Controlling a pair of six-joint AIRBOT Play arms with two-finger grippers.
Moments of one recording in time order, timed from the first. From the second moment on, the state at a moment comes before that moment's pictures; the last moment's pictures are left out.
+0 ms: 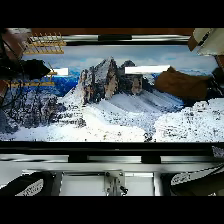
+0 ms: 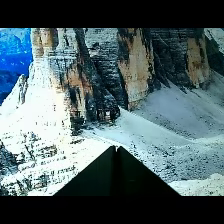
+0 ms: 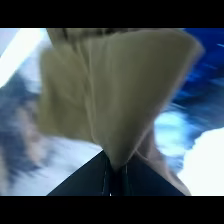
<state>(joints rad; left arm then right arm) -0.06 -1.13 1.47 1.17 -1.11 -1.48 -0.63 -1.77 1.80 -1.01 1.25 1.58</state>
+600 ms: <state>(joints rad) -0.10 -1.13 1.47 1.17 -1.10 -1.48 -0.68 -1.60 1.33 -1.24 1.43 1.79</state>
